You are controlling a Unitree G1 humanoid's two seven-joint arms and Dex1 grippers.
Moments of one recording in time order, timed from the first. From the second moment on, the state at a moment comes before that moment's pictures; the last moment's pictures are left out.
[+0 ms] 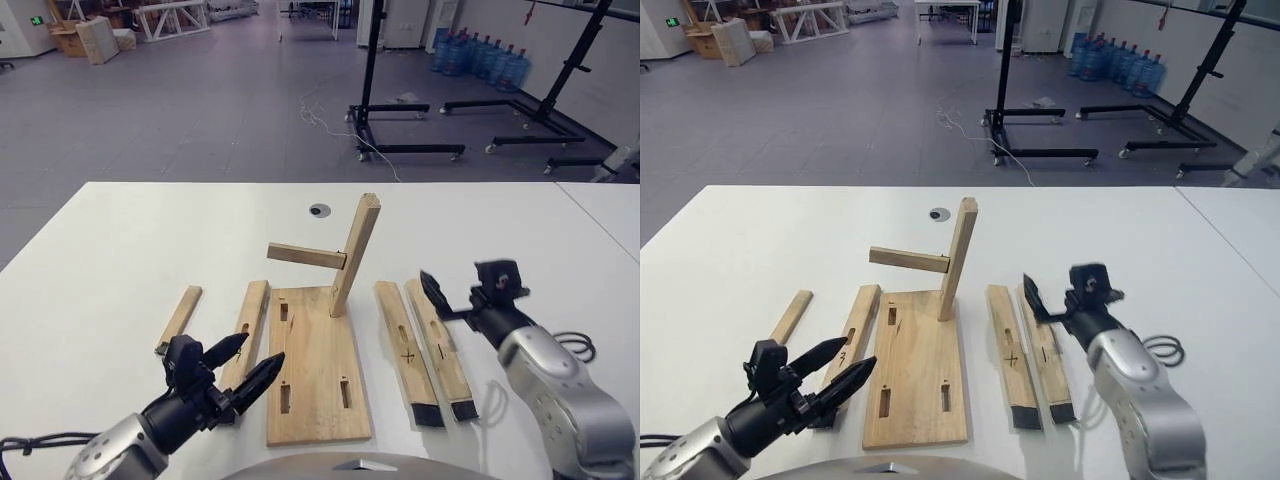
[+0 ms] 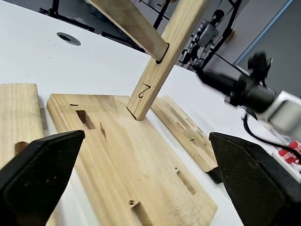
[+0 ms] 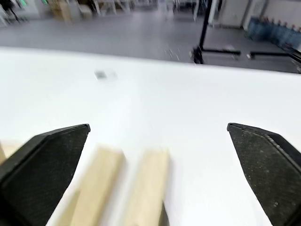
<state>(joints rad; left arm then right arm) 0.70 0.35 0.13 -0.85 -0.78 0.60 -0.53 0.25 -0.42 -0.21 -0.69 0.39 0.79 0.13</state>
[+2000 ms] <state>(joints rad) 0.15 0.55 0.18 -0.66 -1.13 0.60 -0.76 -0.26 -0.50 -0.36 -0.53 1.30 1.00 0.90</state>
